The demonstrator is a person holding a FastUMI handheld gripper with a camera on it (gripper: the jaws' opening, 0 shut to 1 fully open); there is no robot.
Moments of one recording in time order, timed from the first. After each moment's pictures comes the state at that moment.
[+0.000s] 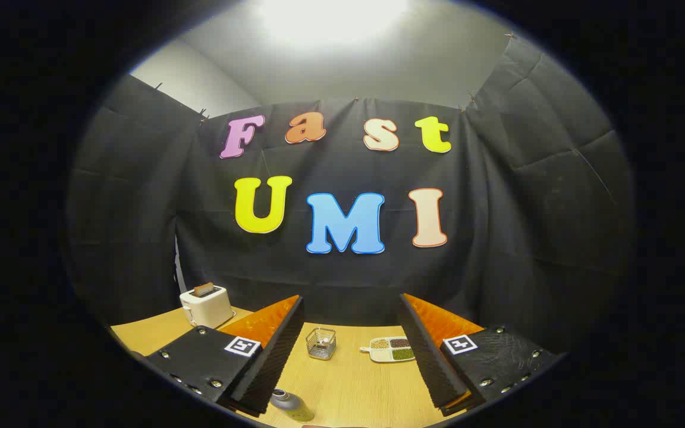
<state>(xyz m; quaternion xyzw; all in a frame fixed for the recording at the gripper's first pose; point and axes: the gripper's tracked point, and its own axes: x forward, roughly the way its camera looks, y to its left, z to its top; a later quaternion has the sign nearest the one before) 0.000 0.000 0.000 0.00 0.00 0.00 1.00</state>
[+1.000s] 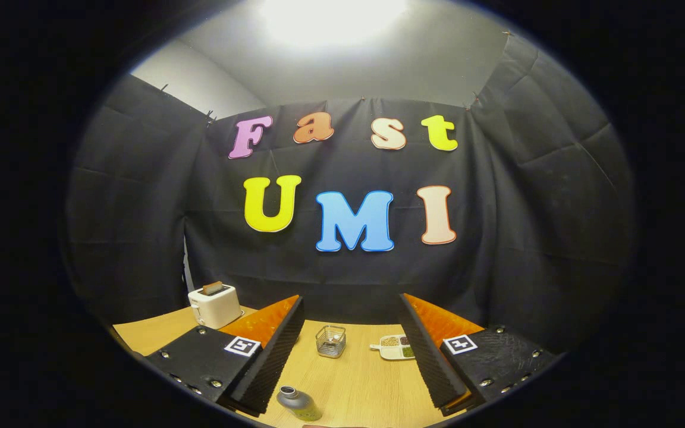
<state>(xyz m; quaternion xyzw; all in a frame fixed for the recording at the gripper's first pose) -0.002 0.018 -0.026 0.01 0.00 0.02 1.00</state>
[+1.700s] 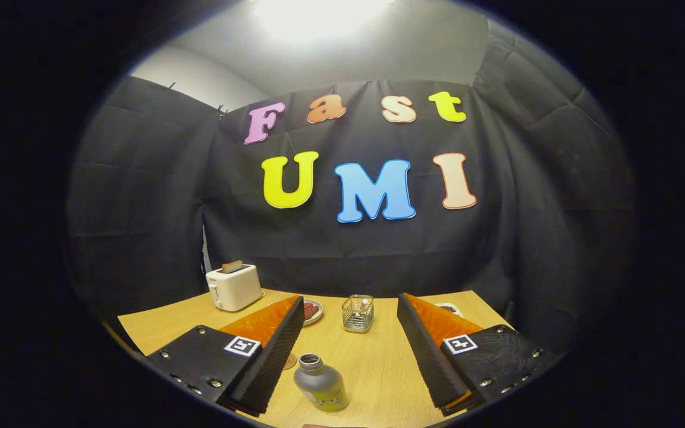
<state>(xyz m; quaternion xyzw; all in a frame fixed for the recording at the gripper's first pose) -0.007 0.061 -0.148 0.04 0.02 0.06 1.00</state>
